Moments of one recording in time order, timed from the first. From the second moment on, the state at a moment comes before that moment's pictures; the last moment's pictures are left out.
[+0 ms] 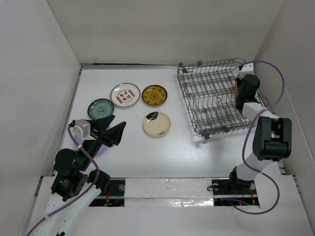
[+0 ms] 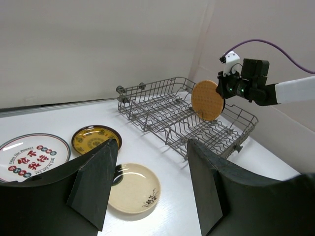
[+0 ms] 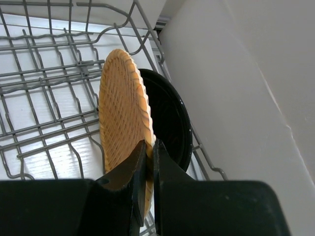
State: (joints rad) left arm -0.51 0.19 0.63 -0.16 0.08 -0.27; right arm -0.11 1.66 1.01 0.43 0.30 -0.36
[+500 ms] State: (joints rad) left arm -0.51 0.19 0.63 -0.16 0.08 -0.27; right arm -0.11 1.69 1.00 0.47 0.31 -0.28
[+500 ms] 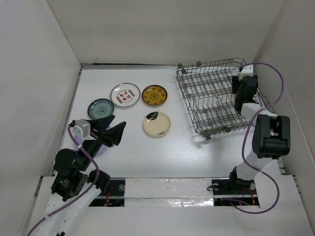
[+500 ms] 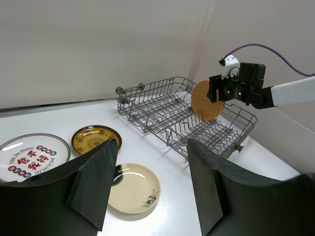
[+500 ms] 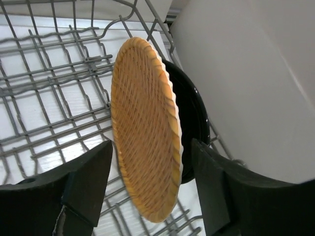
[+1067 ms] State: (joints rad) left arm -0.51 0.21 0.63 -0.16 0.05 -0.27; right arm 0.27 1.54 1.06 0.47 0.33 -0.02
